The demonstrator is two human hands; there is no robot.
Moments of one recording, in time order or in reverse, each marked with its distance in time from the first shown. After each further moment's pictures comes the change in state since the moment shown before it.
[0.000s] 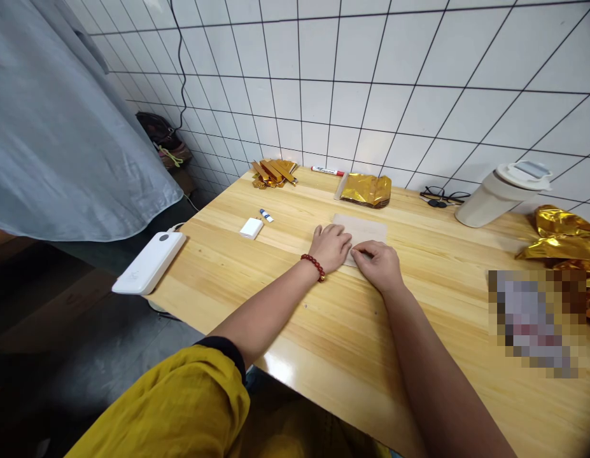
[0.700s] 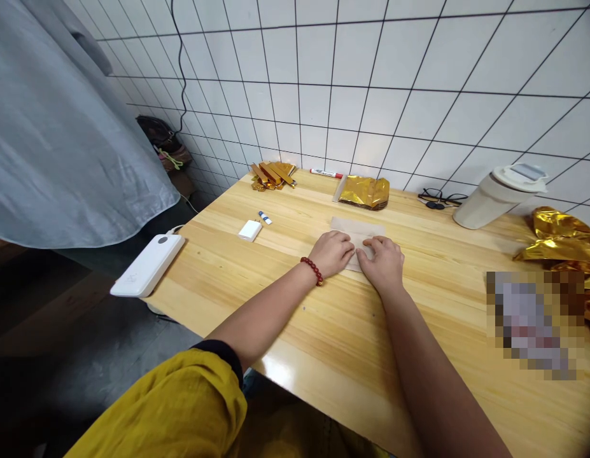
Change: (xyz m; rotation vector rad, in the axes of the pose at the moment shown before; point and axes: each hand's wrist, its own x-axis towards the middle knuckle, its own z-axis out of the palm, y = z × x) left_hand 0.003 -0.002 0.005 -0.223 0.006 0.151; right_hand -0.001 0.006 0.005 -0.264 0.118 0.257
